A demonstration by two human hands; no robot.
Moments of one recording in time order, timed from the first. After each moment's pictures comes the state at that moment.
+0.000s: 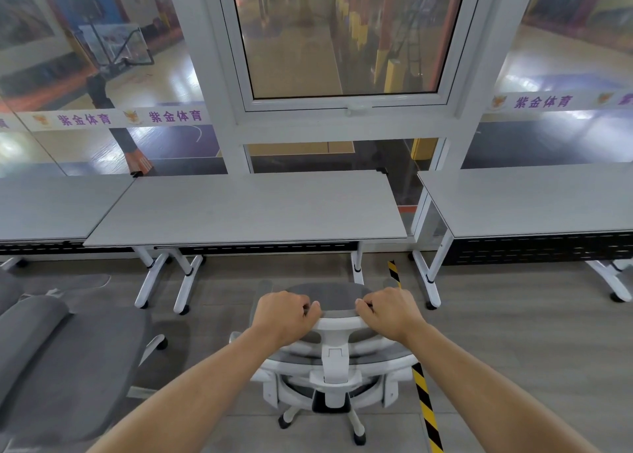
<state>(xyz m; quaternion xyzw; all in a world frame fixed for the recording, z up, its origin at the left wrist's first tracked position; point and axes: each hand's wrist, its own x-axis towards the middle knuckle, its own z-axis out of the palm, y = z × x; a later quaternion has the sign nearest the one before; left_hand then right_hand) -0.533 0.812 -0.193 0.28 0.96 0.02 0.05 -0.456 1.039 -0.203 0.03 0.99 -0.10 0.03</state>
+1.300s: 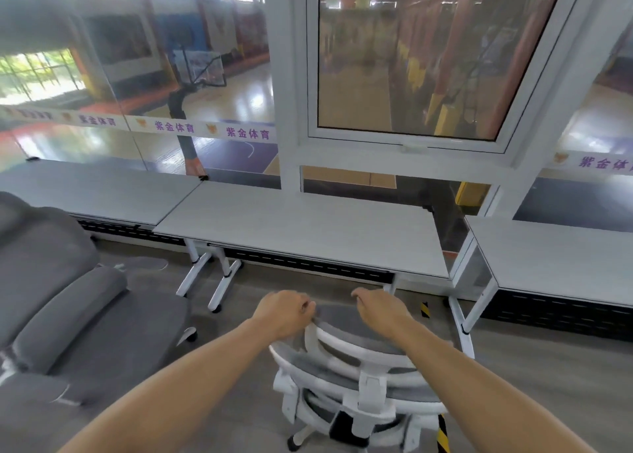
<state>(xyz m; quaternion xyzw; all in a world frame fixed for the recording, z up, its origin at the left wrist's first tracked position) -0.538 0.722 -0.162 0.21 0.97 0.09 0.09 -0.512 0.952 -0.172 -0.01 0.99 -0.12 0.10</state>
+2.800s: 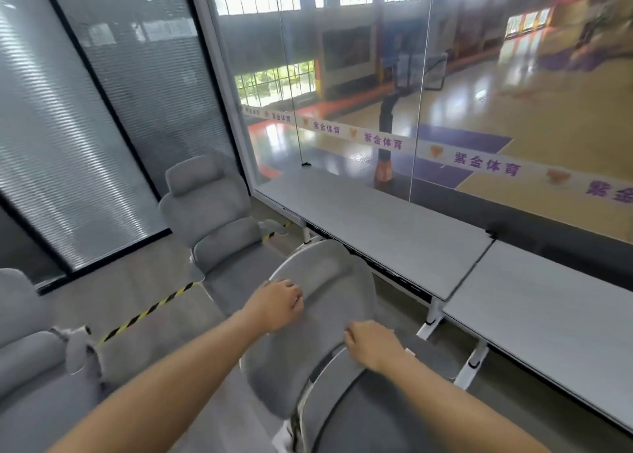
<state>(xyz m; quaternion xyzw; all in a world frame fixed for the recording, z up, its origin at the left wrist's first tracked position) -0.893 -0.204 -0.145 -0.01 1.00 -0.02 -0.02 -0.948 0.033 -0.198 -0.33 0.92 -0.14 0.13</state>
